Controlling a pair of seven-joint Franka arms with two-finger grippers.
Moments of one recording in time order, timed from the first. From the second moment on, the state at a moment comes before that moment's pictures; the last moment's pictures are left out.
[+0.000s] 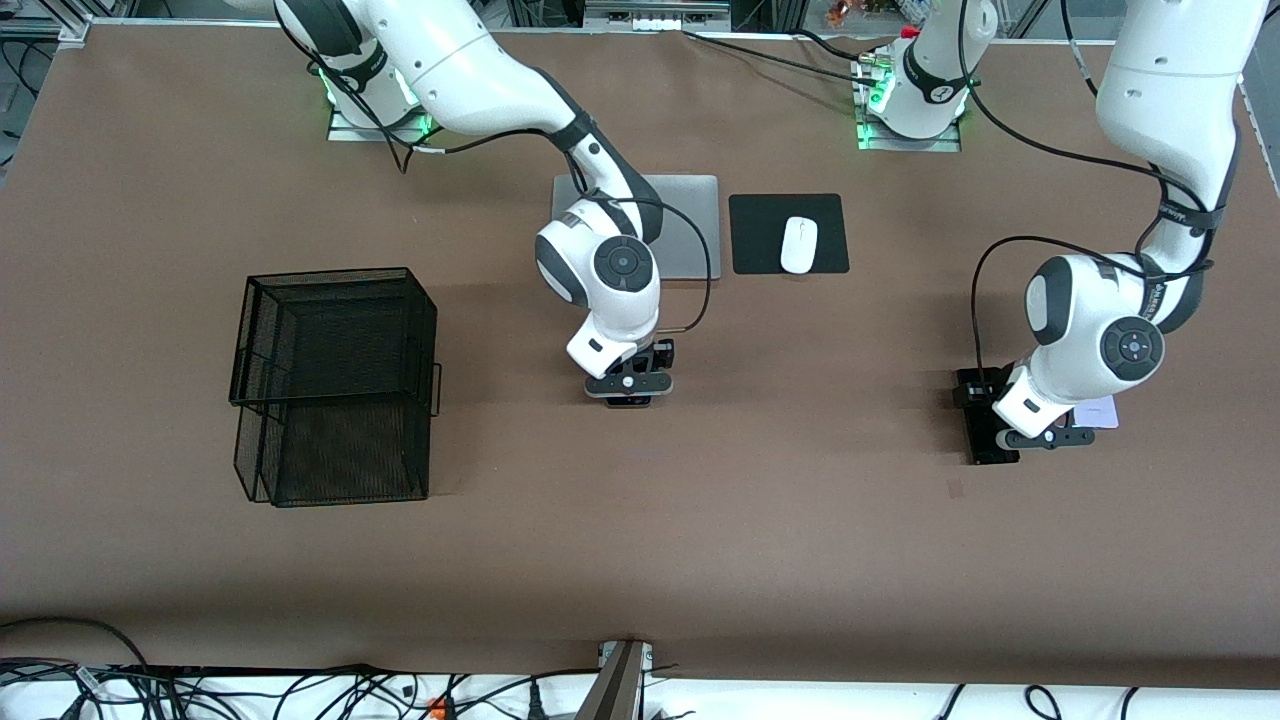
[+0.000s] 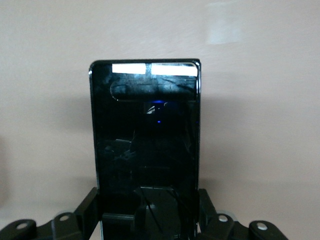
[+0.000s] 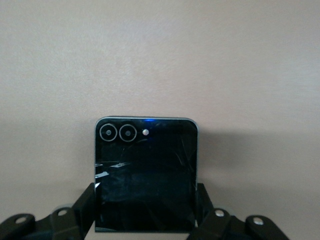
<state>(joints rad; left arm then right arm) 0.07 0.53 -0.03 -1.90 0.05 2.31 -0.05 0.79 0.89 -0.06 -1.31 -0.04 2.22 0.73</state>
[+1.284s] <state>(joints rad) -0.47 0.69 -0.13 -1.38 -0.09 2.02 -0.53 0.61 0.10 -0.61 -2.05 0.01 2.08 -0.06</state>
